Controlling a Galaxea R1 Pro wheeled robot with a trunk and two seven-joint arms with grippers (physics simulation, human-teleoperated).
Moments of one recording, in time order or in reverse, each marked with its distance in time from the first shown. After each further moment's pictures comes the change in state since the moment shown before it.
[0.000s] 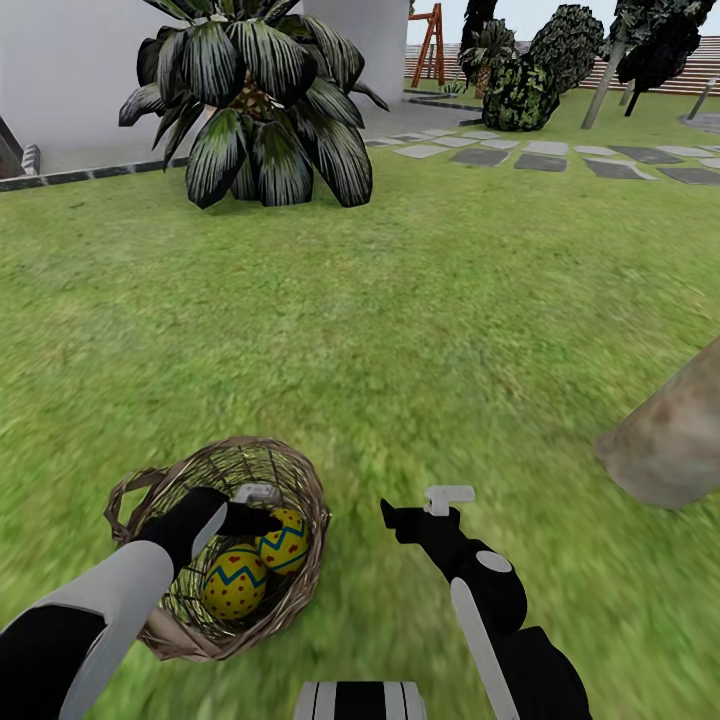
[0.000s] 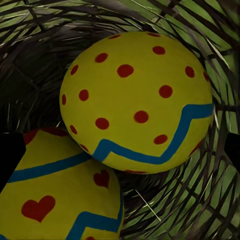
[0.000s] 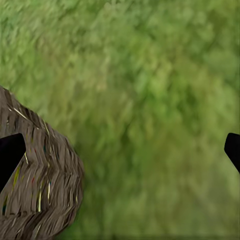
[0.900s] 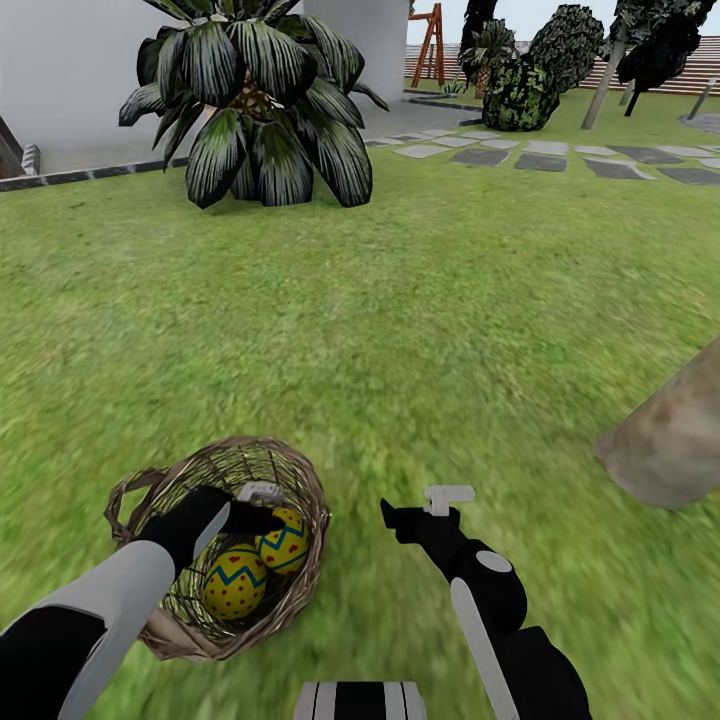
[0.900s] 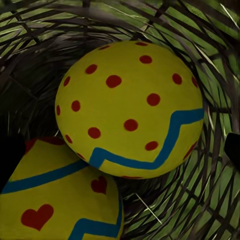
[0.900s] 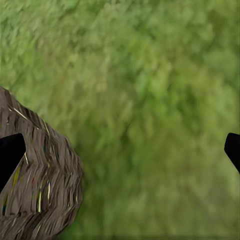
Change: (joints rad) left arm 0.004 -0.001 -0.041 -0.031 0.000 0.000 -0.007; right arm 0.000 0.000 0.000 0.000 0.000 0.000 0.000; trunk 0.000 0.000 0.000
